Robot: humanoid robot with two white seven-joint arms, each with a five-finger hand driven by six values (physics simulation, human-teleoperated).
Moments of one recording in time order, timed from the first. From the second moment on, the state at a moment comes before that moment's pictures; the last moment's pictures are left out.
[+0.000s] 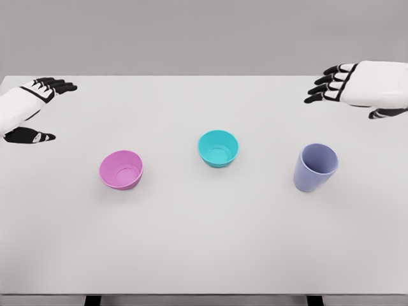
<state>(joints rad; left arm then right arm) -0.30 0.88 -0.26 -1.39 -0.39 -0.61 -0.10 -0.88 -1.13 0.71 -1.68 0.32 -0.61 0.61</state>
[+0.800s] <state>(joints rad) -0.33 1.05 -0.38 -1.69 -0.13 -0.61 -0.60 -0.79 -1.18 0.70 -1.61 0.31 -0.61 0.61</state>
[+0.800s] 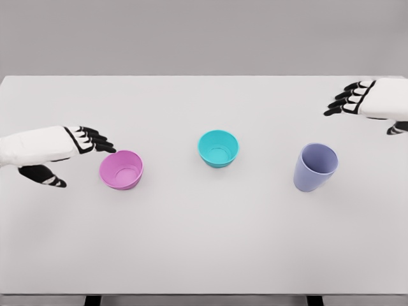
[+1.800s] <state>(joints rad) -0.45 0.92 -0.53 -1.74 -0.31 -0.39 -0.61 -0.71 -1.17 0.53 -1.52 0.31 -0.61 0.61</state>
